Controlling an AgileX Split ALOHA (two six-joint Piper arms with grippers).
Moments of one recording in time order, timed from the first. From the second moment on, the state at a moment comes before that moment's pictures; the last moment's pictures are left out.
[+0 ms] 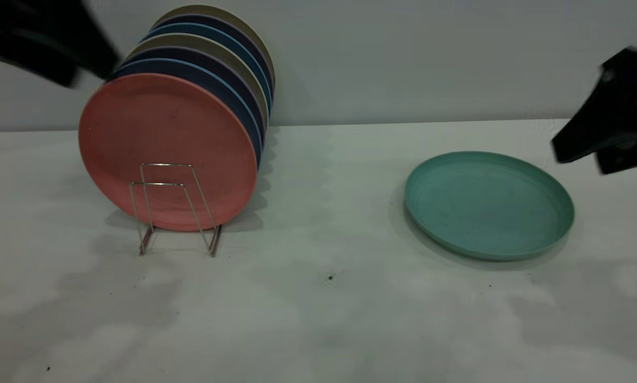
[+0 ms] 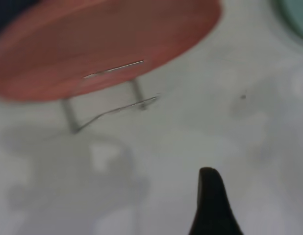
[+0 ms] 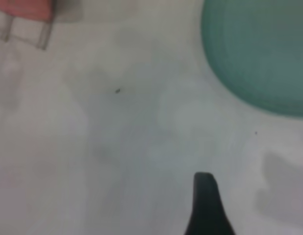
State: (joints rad) left arm -0.12 1.61 -1.11 -0.56 0.66 0.53; right arm -0.01 1.65 -0.81 1.03 0.56 -0.97
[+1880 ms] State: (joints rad) left arm -0.41 2.11 -1.31 -0.95 0.45 0.56; right arm -0.19 2.52 -1.53 1.35 0.97 -1.29
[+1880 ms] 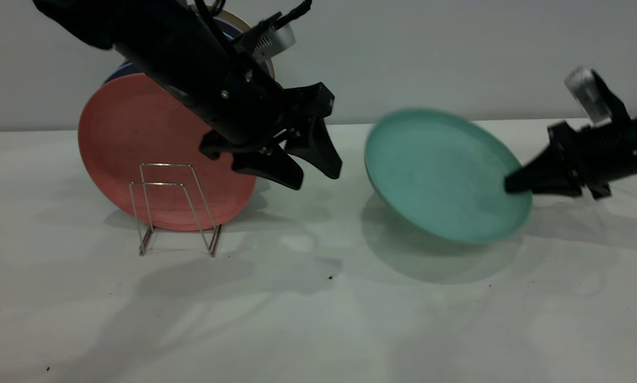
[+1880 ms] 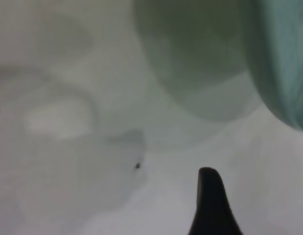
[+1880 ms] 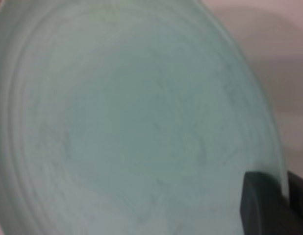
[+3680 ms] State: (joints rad) left arm -0.29 1.92 -1.31 -1.00 0.50 1.12; right arm -0.23 2.00 -1.53 1.27 1.17 -1.20
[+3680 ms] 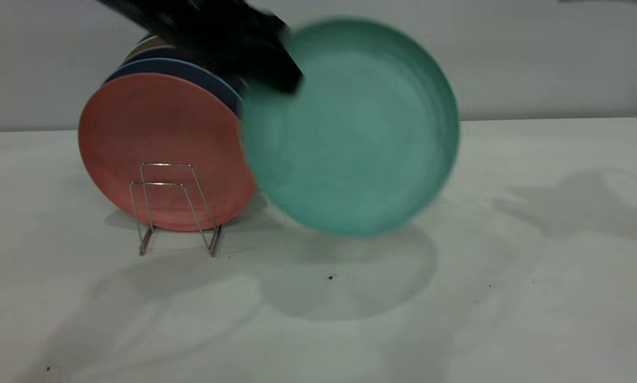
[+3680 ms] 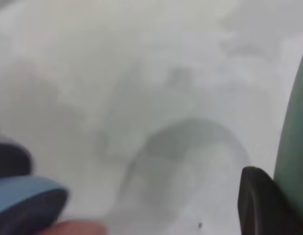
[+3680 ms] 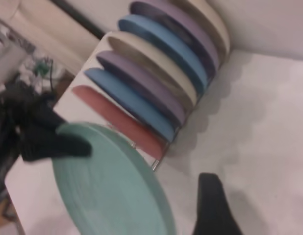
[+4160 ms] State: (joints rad) left arm -0.04 1.64 -1.31 -0.58 0.66 1.27; right arm -0.21 1.63 -1.47 0.85 1.21 -0.83
